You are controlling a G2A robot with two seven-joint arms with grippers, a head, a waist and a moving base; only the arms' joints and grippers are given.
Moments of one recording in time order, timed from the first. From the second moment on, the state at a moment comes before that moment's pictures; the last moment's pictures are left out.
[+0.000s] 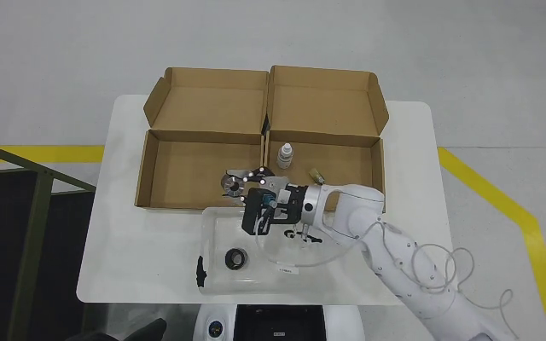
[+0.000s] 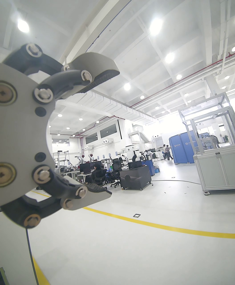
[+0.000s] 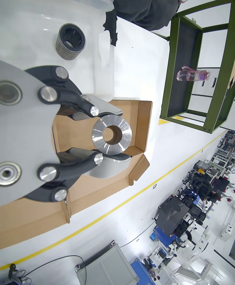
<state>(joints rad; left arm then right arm) -0.29 -0.19 -0.48 -1.38 1.96 -0.31 0.15 -0.96 -1.24 0.86 -1.83 -1.50 -0.62 0.12</state>
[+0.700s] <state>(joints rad) -0.29 -0.19 -0.48 -1.38 1.96 -0.31 0.15 -0.74 -1.32 0.76 -1.52 -1.43 -0.57 0.20</state>
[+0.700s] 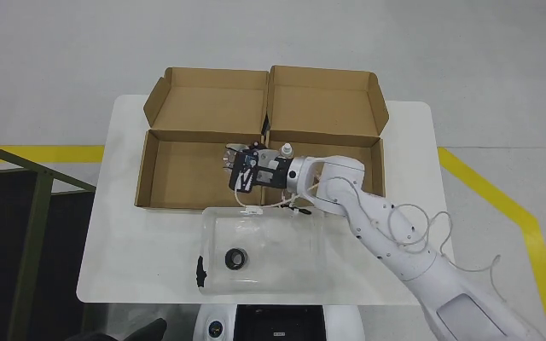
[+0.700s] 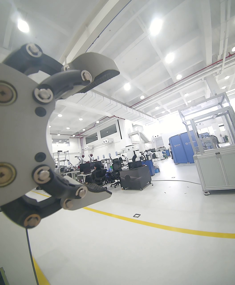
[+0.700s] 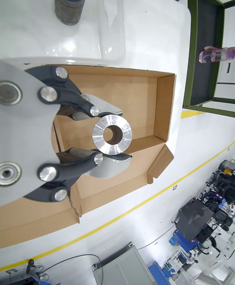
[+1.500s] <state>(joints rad) -0.29 -0.19 -0.48 -1.38 1.96 -0.31 0.15 -0.52 -1.44 0.62 -1.18 -1.29 -0.59 0.40</state>
